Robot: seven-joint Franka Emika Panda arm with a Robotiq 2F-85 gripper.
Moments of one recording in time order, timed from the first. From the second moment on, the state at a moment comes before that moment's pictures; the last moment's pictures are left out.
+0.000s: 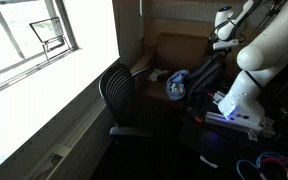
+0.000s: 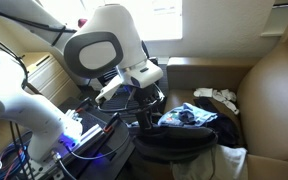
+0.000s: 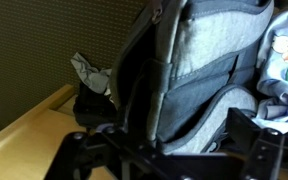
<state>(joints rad) -0.57 -0.12 -0.48 -2.72 -0.76 2.65 0.70</state>
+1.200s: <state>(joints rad) -0.58 -0.02 -0.48 -2.66 -0.98 2.62 1.00</state>
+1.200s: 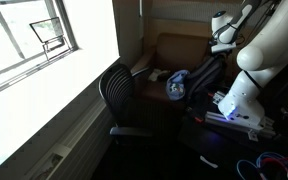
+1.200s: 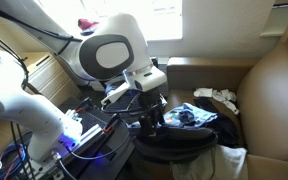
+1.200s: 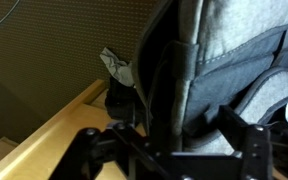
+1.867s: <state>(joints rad) -0.57 -0.02 -0.48 -2.66 -0.96 2.63 1.00</state>
